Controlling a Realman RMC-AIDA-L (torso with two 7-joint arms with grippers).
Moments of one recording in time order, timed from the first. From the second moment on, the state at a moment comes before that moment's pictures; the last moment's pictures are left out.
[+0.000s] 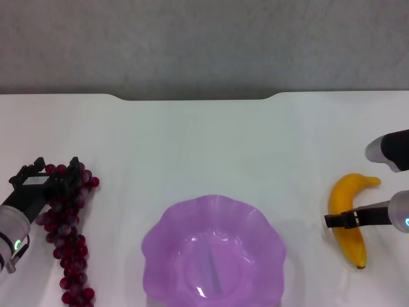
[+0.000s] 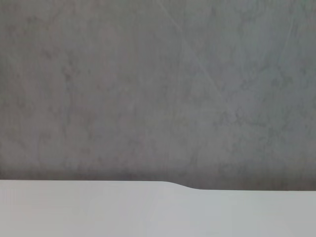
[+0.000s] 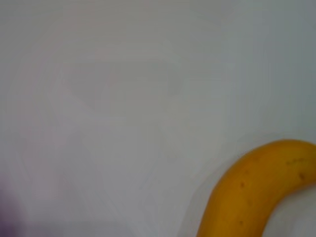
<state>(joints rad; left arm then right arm) -0.50 -2.05 2.14 0.14 -0.62 0.81 -0.38 0.47 2.01 1.56 0.88 -2.49 0.72 -0.36</state>
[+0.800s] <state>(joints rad) -0.50 -2.05 2.14 0.15 -0.62 0.81 -0.39 0.46 2.01 1.49 0.90 -2.49 0.67 -0.35</state>
